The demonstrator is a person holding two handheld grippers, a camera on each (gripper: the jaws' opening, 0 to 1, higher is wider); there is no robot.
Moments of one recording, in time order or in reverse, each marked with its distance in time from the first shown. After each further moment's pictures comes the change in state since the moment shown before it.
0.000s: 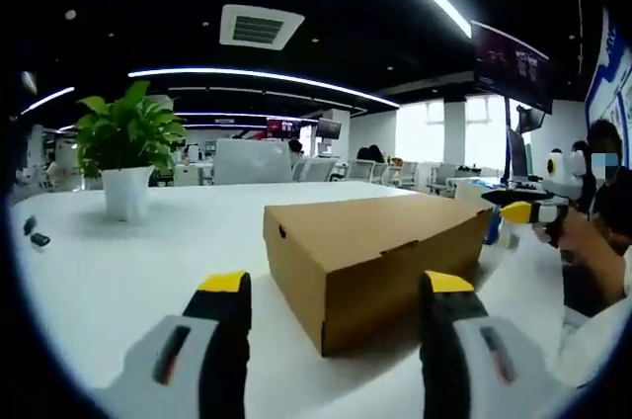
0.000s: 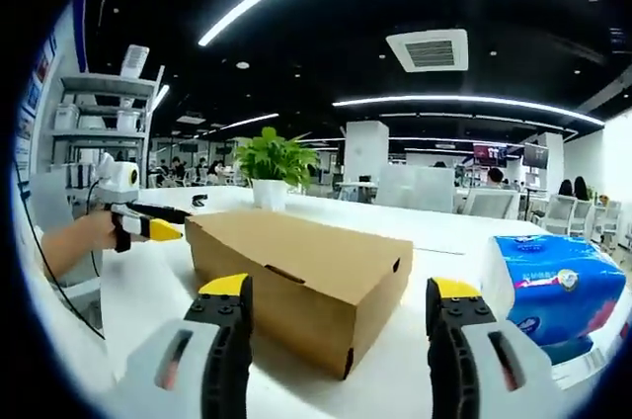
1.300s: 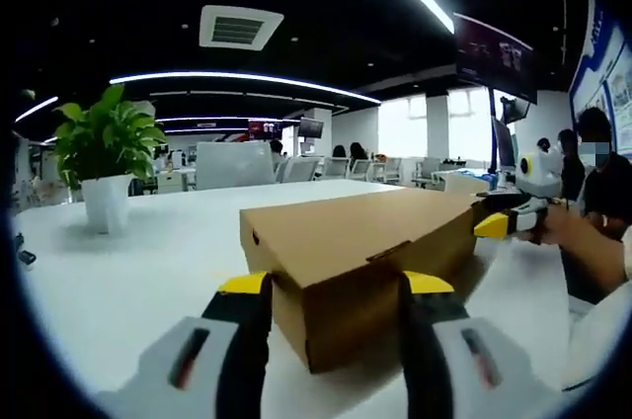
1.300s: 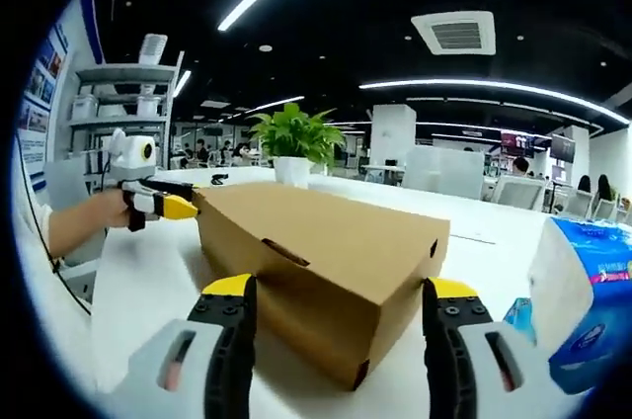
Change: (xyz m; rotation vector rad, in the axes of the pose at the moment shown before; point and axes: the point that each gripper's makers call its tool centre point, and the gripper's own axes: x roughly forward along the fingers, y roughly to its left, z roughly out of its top) left arm 0.019 -0.013 -0.002 0.085 0.017 -0.082; right arm 0.033 0.019 -0.023 -0.035 0.059 0.136
